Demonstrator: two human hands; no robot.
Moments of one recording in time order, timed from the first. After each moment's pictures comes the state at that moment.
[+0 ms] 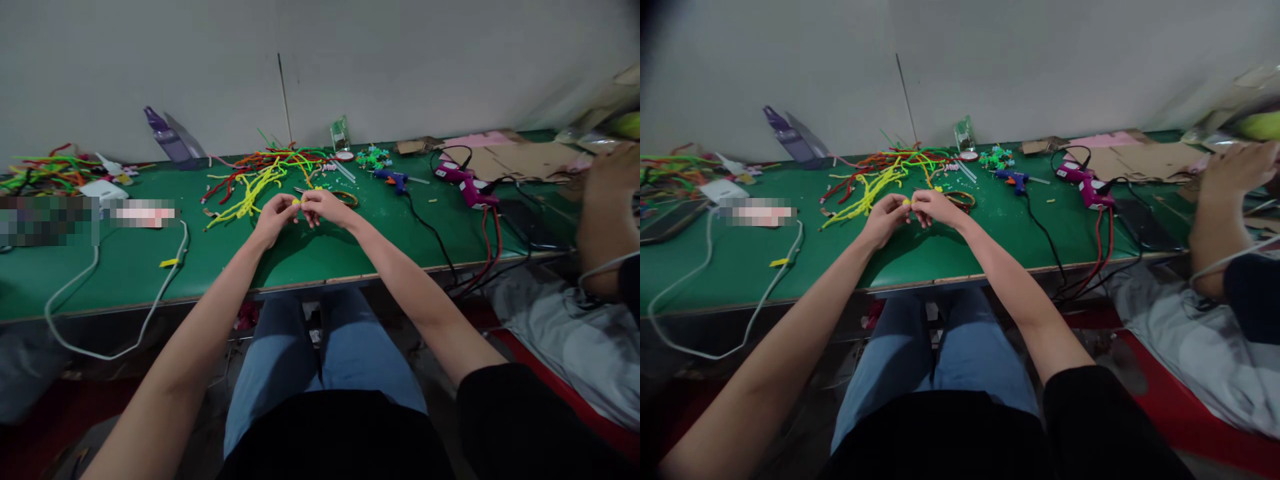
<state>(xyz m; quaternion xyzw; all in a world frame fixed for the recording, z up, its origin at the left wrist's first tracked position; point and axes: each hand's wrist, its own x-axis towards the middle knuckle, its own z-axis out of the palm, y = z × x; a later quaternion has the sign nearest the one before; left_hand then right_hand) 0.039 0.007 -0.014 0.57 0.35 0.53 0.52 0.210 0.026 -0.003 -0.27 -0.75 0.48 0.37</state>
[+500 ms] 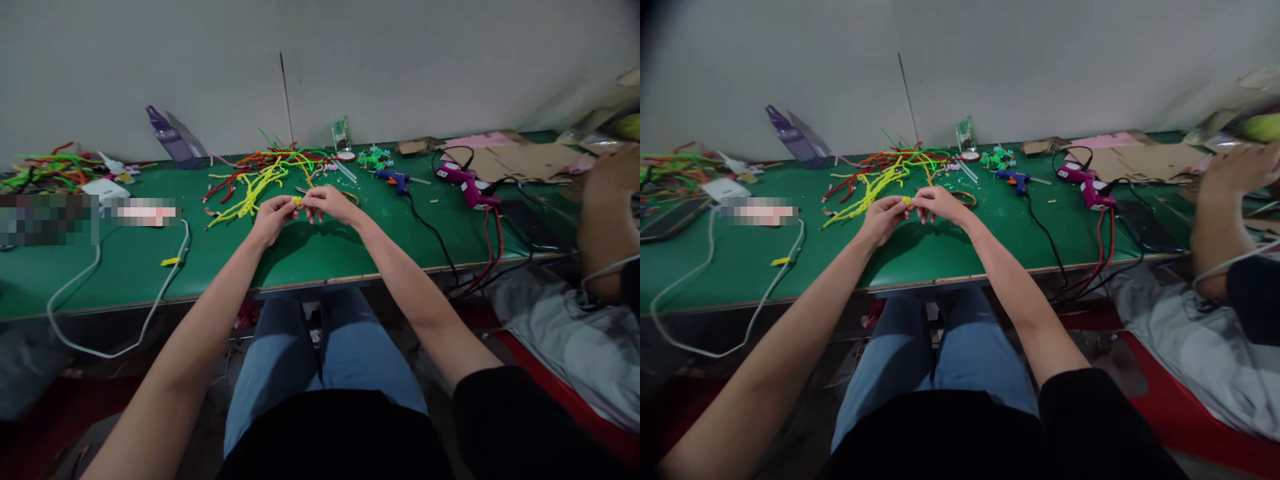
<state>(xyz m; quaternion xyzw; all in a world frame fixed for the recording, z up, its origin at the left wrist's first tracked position) 0.036 0.008 -0.011 0.54 0.32 0.54 0.57 0.219 0.023 0.007 -0.27 -0.75 0.47 0.38</state>
